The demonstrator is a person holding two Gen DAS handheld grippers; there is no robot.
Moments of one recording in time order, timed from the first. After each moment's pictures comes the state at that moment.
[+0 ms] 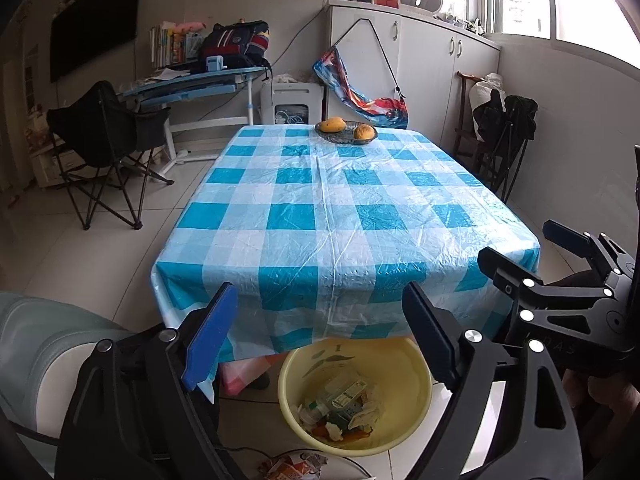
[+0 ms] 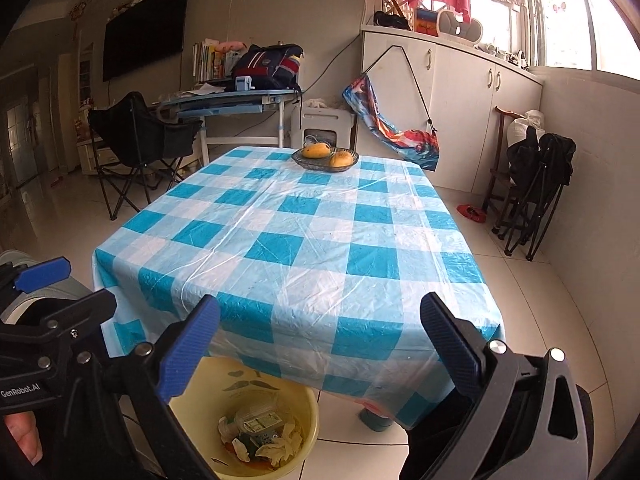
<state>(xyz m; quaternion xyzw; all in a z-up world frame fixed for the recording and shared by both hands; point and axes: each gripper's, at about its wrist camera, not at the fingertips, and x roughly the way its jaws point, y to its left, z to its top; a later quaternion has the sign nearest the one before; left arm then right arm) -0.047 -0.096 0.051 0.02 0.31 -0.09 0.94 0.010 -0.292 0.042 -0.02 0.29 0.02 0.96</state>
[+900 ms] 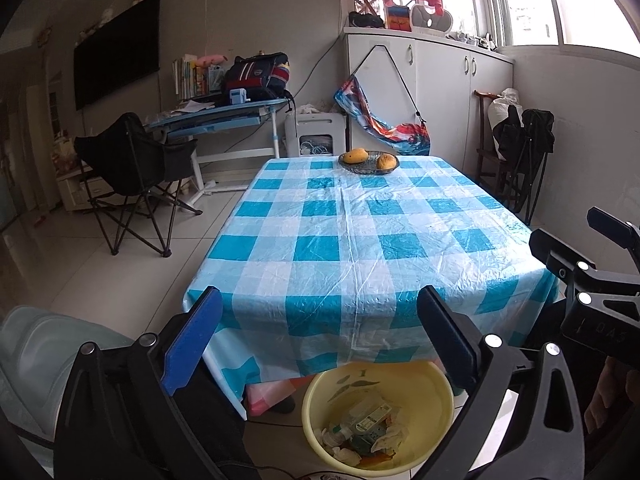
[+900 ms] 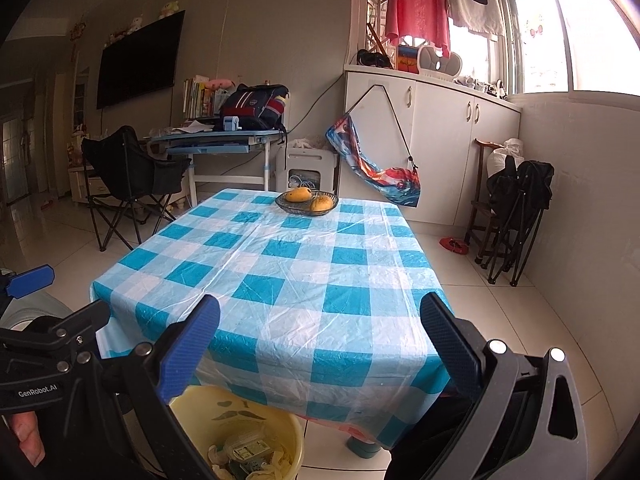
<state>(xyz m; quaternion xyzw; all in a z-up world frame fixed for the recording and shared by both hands) -0.060 -0.104 0.066 0.04 0.26 -0.05 0.96 -0.016 -0.302 0.068 -0.02 0.21 -0.01 0.98</state>
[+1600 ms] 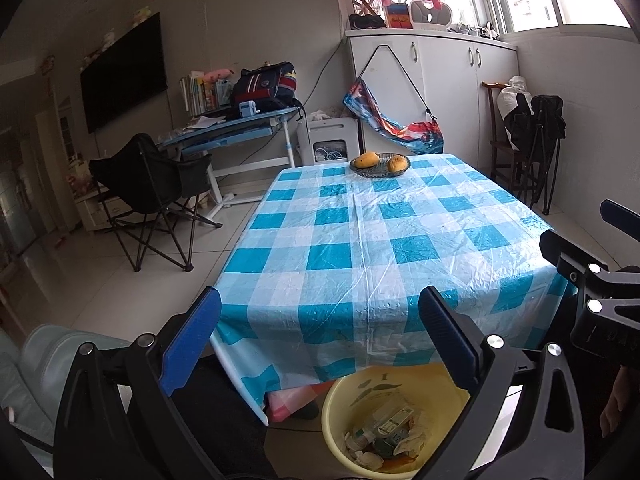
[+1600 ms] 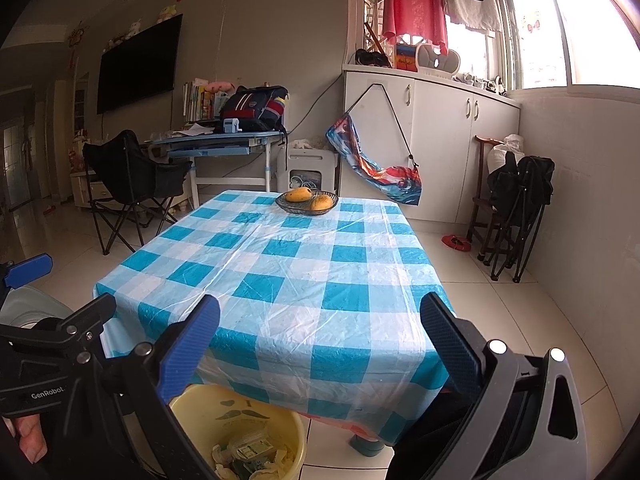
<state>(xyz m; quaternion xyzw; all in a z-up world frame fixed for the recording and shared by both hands) -0.063 -0.116 0.072 0.08 0.25 -0.01 0.97 -0.017 -0.305 0.064 -0.01 0.21 -0.01 0.98</state>
